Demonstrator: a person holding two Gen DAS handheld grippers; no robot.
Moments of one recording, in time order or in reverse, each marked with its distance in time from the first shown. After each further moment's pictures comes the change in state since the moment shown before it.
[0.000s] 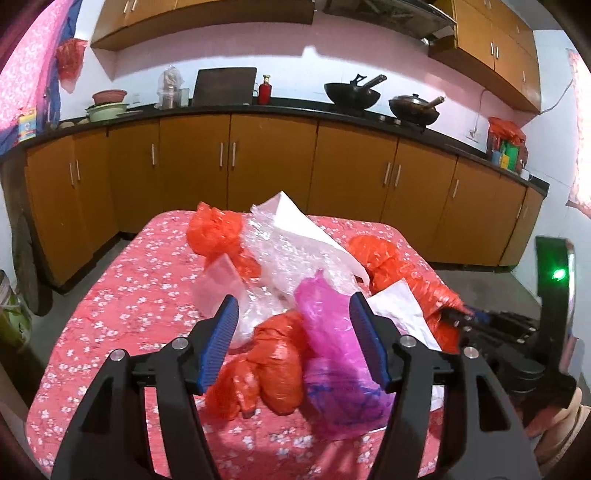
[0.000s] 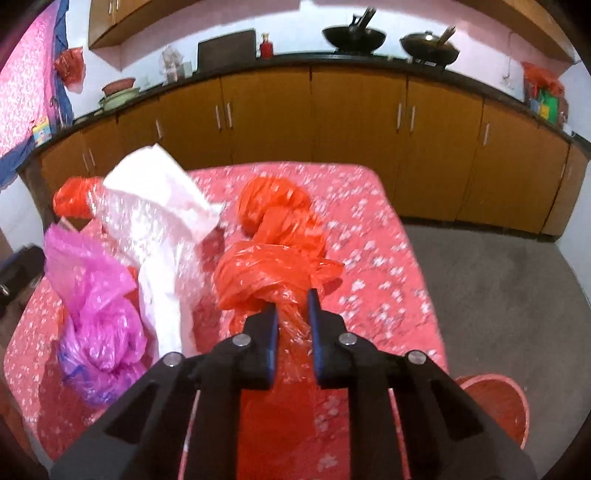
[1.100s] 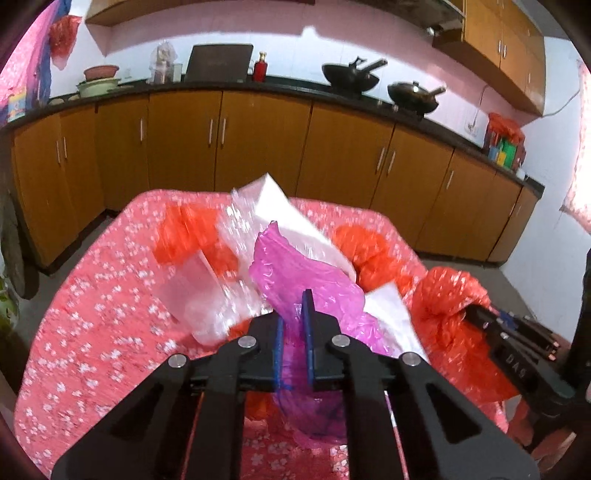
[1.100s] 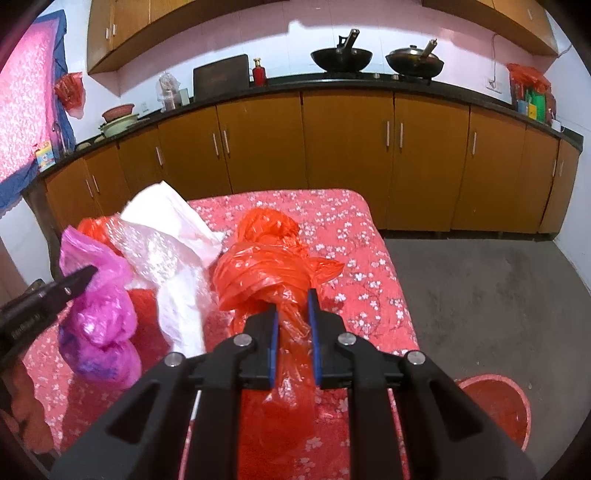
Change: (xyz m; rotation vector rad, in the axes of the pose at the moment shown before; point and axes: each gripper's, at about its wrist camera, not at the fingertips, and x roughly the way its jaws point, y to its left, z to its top) left arm 0.011 0.006 0.018 -0.042 0.074 -0.057; right arm -0.037 -0.009 0.003 0.038 -0.077 0.019
